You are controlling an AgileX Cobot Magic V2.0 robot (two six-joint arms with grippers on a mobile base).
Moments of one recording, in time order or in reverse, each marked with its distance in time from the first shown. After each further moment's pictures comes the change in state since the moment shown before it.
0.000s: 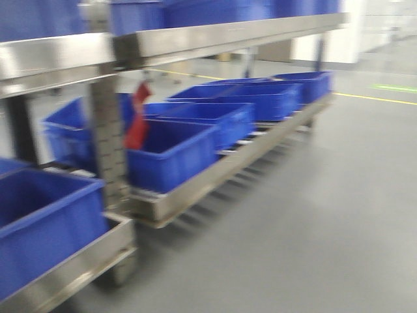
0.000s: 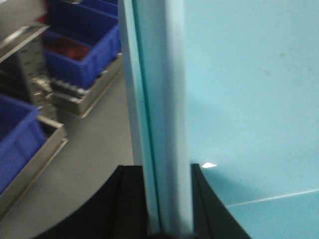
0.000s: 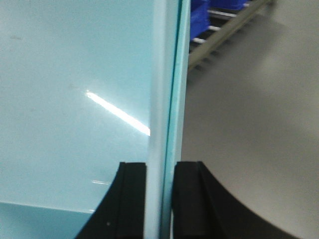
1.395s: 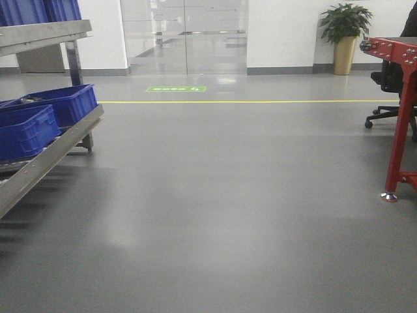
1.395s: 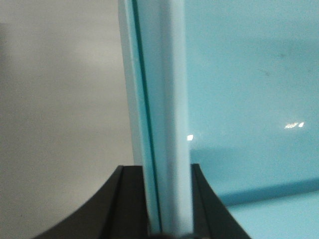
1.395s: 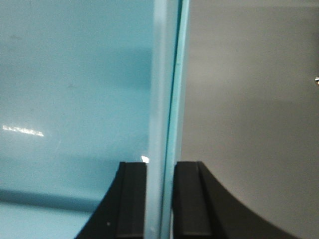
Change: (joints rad) left arm 0.000 0.000 0.000 0.000 0.000 0.000; right arm 0.000 0.000 0.000 0.000 0.002 0.000
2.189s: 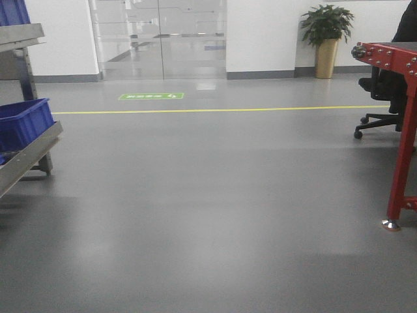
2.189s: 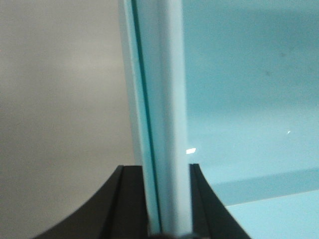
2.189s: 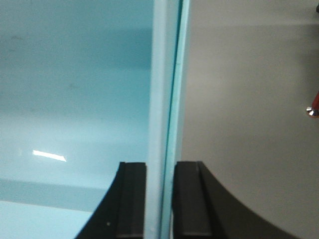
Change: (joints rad) left arm 0.000 0.000 0.000 0.008 0.000 0.000; right arm 0.000 0.000 0.000 0.000 -0.004 0.000
